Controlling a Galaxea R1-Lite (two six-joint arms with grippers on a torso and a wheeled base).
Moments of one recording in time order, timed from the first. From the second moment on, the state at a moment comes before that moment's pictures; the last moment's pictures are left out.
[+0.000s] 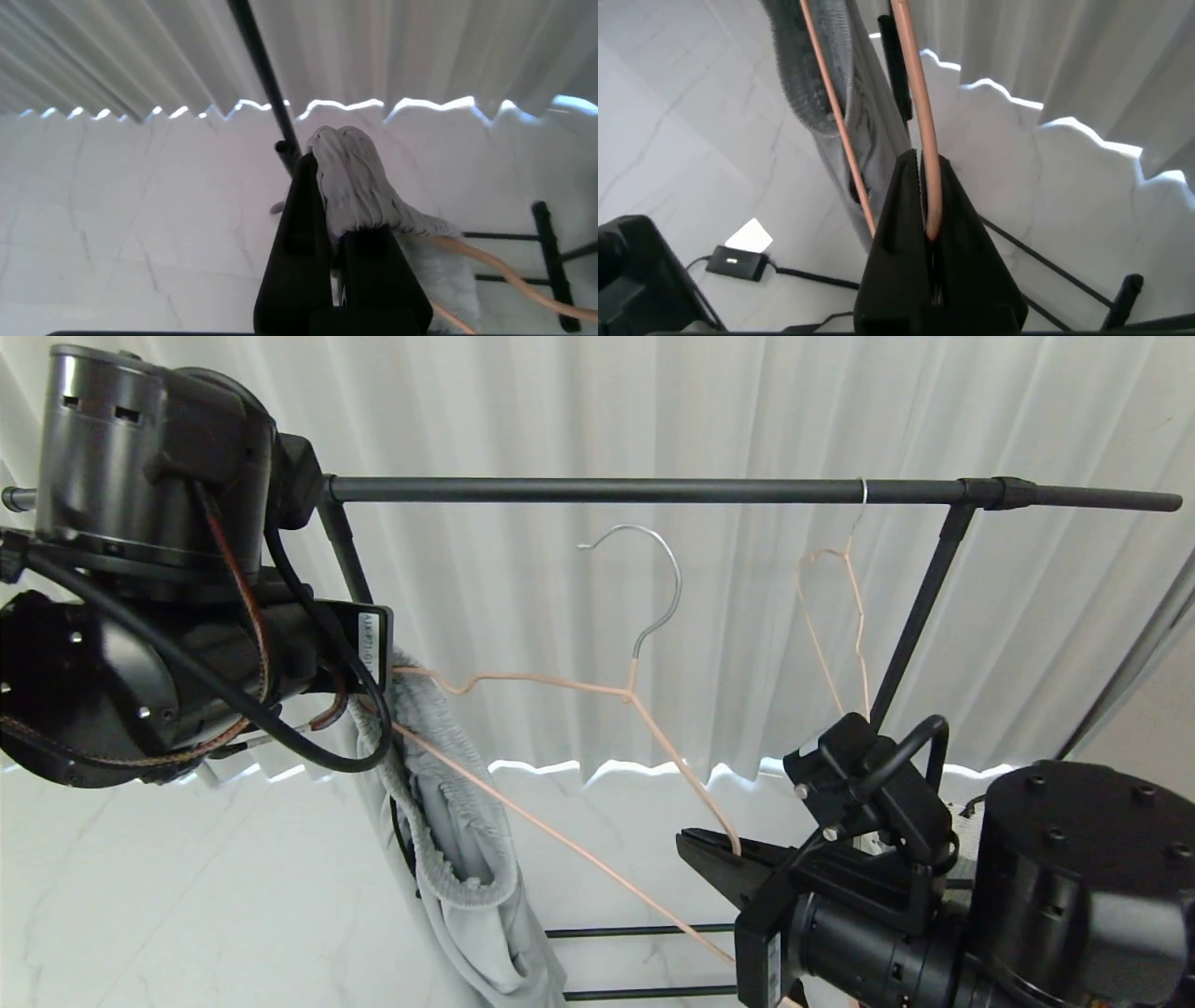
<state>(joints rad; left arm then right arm) -0.58 1.46 -1.21 0.19 0.74 -0.07 1.13 1.59 -0.63 -0.75 -0.24 0.19</state>
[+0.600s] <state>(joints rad) -0.61 1.47 -1.22 0.19 0.74 -0.07 1.27 1.67 -0.67 -0.80 -0.27 0.22</state>
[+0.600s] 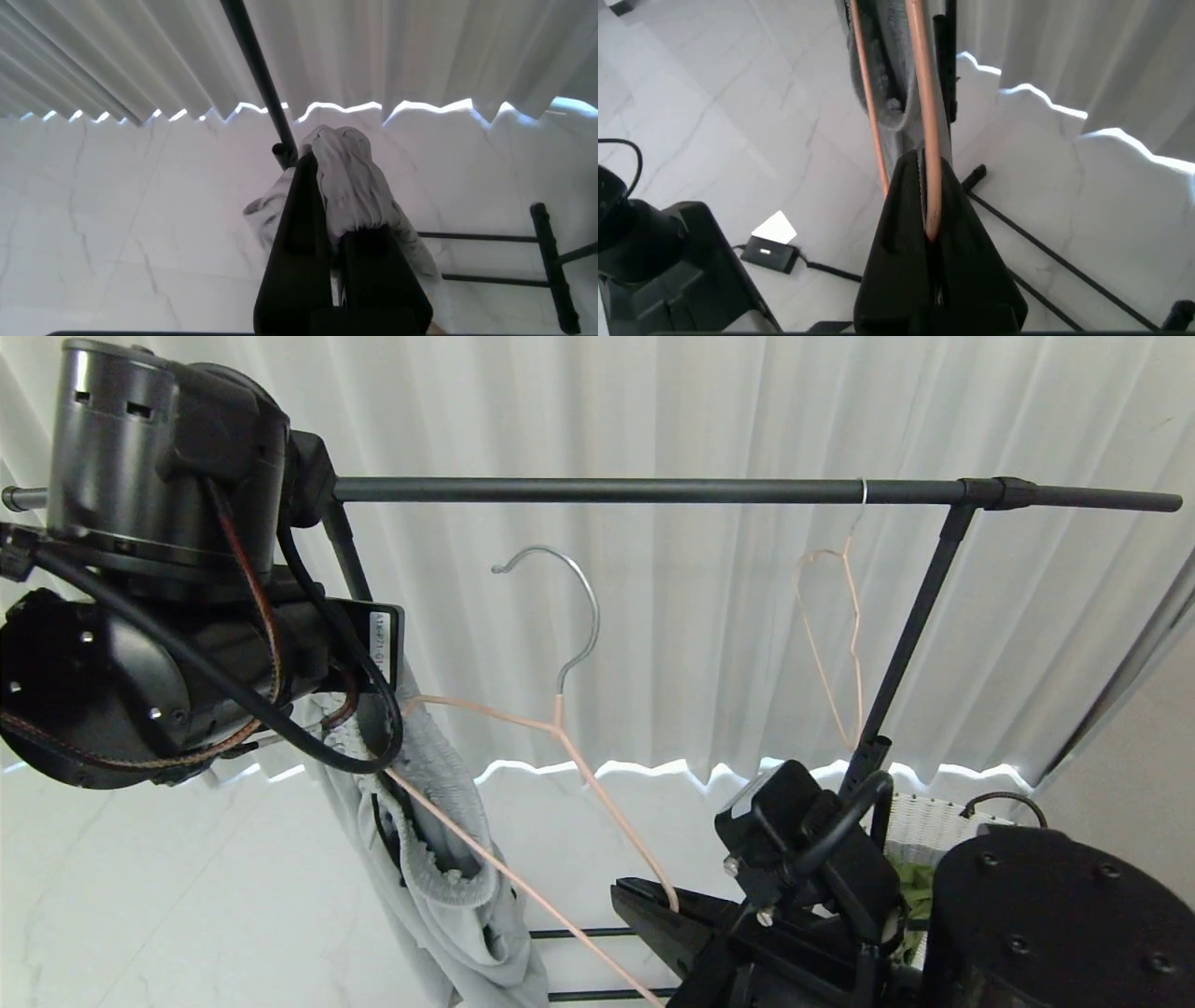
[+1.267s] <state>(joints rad) -0.61 1.43 -1.17 0.20 0.76 -0.04 1.21 1.71 -0.70 -0.85 -0.37 0.27</state>
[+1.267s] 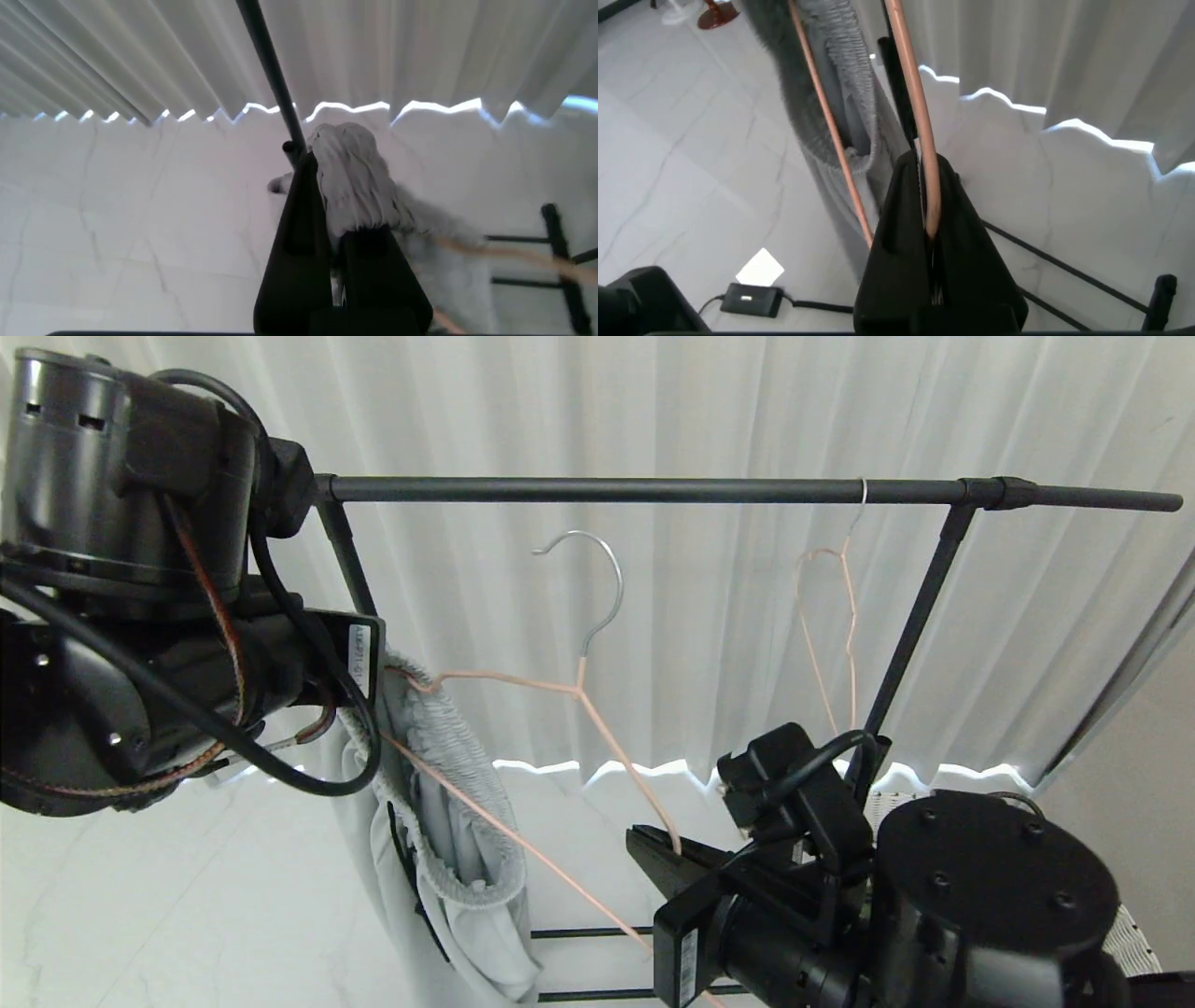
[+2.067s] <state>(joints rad) -0.84 1.45 -1.17 0.19 0.75 -0.10 1.24 1.62 -0.58 -0.85 -0.37 0.26</state>
